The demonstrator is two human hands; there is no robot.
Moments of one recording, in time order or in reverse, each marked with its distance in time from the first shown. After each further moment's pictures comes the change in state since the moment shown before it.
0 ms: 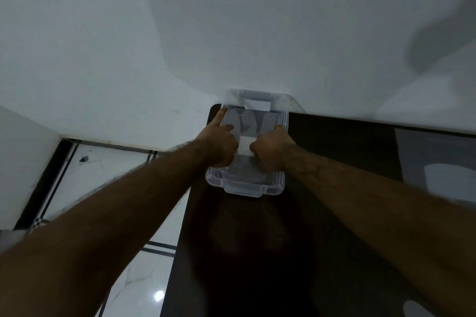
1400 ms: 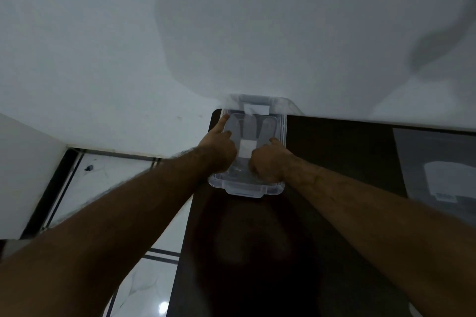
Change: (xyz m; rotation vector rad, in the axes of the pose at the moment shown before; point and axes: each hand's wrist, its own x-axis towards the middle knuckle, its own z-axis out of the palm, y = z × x) left_hand -0.018 0.012 -0.003 0.170 -0.001 -0.051; right_hand -0.015 -0.022 0.010 0.050 -0.027 -0.085
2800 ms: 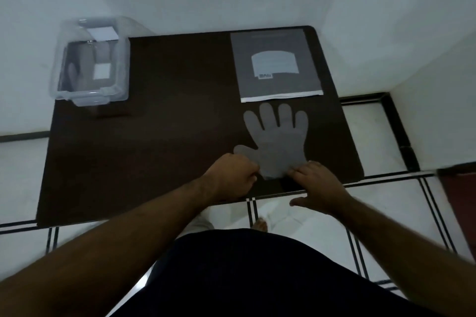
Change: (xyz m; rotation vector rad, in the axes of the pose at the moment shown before) left_hand -0.085 0.480 -0.213 -0.874 0.151 0.338; right_hand -0.538 0.039 0.373 0.462 0.135 0.345
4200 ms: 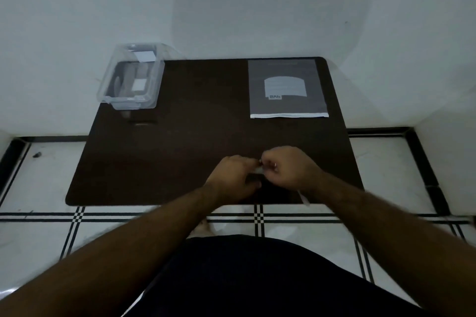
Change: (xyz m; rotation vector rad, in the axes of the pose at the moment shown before) left_hand -0.034 0.045 -0.015 -0.058 0.301 -0.141; right_hand 0.036 -0.046 -0.097 0.246 0.142 -0.229
